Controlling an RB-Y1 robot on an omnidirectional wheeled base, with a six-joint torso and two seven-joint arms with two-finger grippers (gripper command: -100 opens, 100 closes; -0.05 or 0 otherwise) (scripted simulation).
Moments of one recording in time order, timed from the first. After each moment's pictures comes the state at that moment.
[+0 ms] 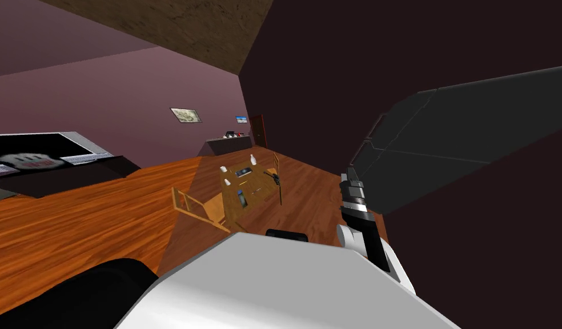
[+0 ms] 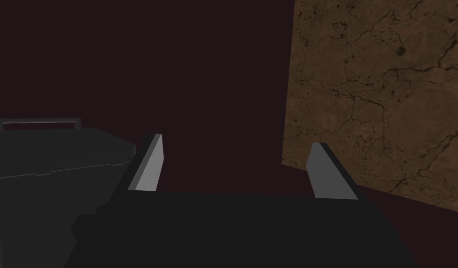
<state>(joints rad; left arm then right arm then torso) 0.92 0.79 -0.52 -1.50 0.12 -0.44 0.50 0.48 0.00 -0.06 -2.26 0.10 -0.36 0.16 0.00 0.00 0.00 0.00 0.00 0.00</state>
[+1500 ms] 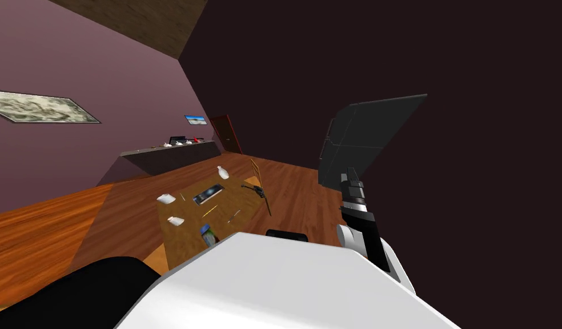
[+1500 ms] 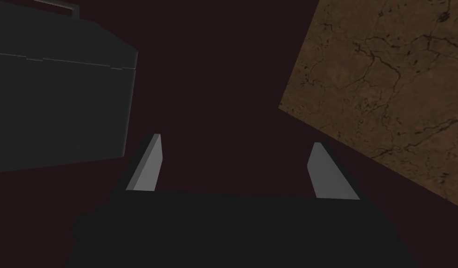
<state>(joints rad) 0.79 1.11 -0.74 -1.22 0.15 -0.34 0.80 0.48 0.00 -0.06 -2.26 0.10 -0.36 0.16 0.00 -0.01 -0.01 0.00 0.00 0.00</state>
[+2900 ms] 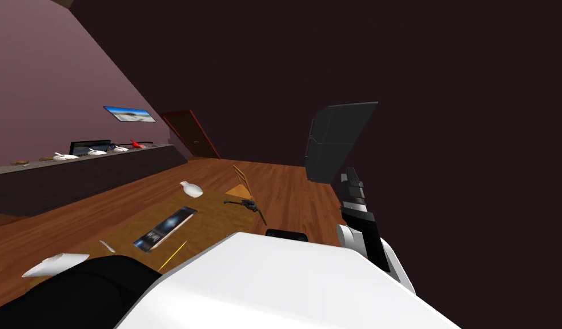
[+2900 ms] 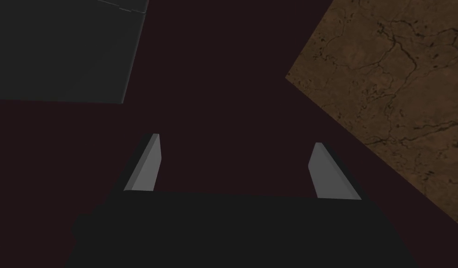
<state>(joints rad) 0.63 1.10 -0.85 -1.05 0.17 -0.28 0.93 0.48 0.00 -0.06 -2.26 0.10 -0.36 0.16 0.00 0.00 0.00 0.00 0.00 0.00</state>
